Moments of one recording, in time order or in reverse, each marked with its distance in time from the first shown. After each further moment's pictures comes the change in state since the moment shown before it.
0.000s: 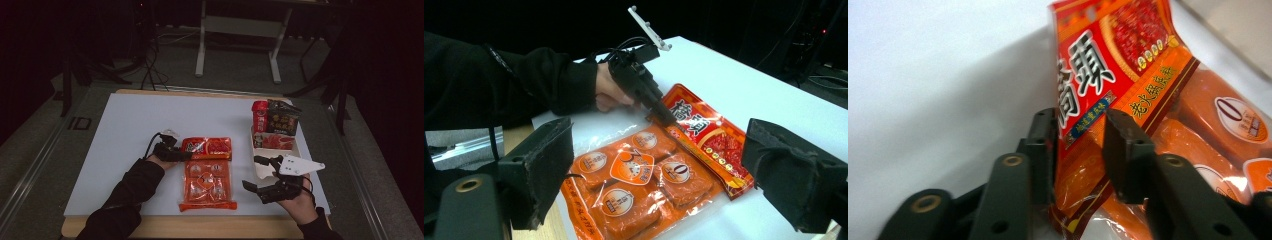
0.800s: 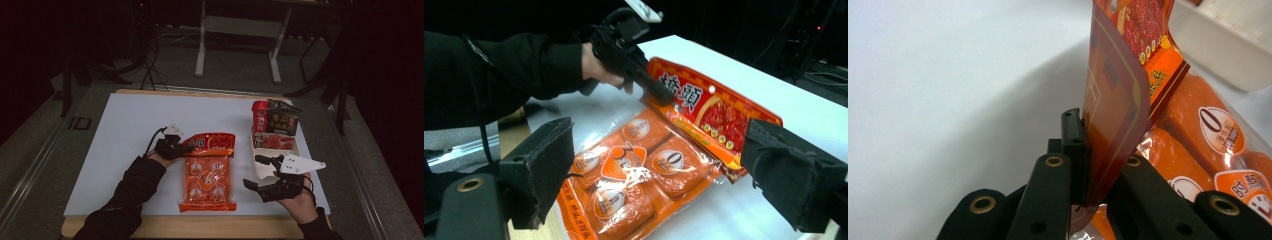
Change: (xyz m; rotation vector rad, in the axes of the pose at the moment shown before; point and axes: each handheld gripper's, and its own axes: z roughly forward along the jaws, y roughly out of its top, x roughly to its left) left arm -0.032 0.022 -0.029 -0.068 0.044 0.147; right arm -0.002 0.000 -0.001 0.003 -0.015 0.011
